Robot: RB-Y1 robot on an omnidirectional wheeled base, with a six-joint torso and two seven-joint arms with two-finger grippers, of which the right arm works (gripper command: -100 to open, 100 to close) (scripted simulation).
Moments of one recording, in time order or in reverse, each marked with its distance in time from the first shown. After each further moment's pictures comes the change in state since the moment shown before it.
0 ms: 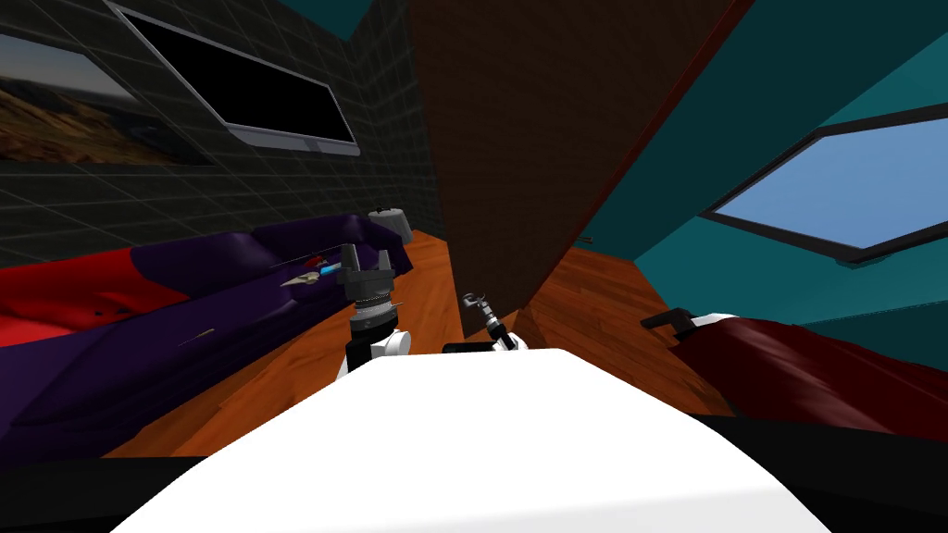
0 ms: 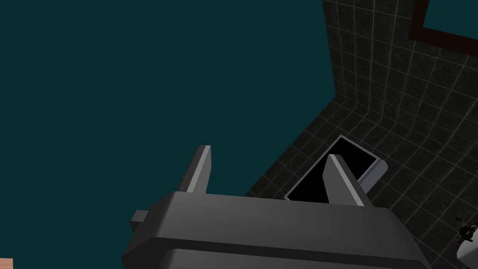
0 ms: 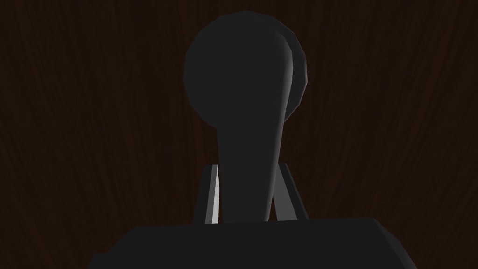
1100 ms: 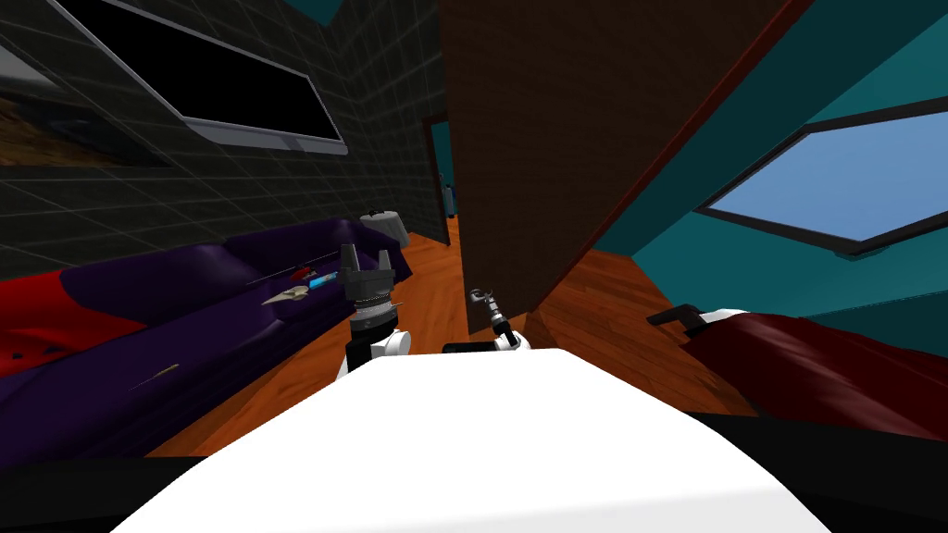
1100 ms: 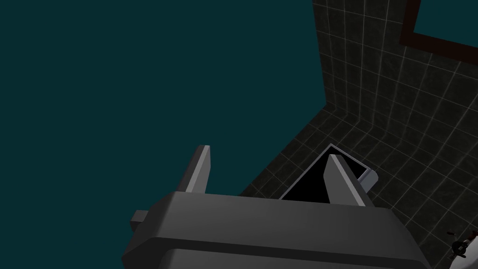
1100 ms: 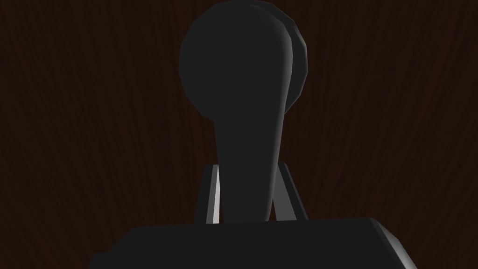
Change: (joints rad) arm -0.022 0.022 -0.131 0.044 -0.036 -0.013 0.030
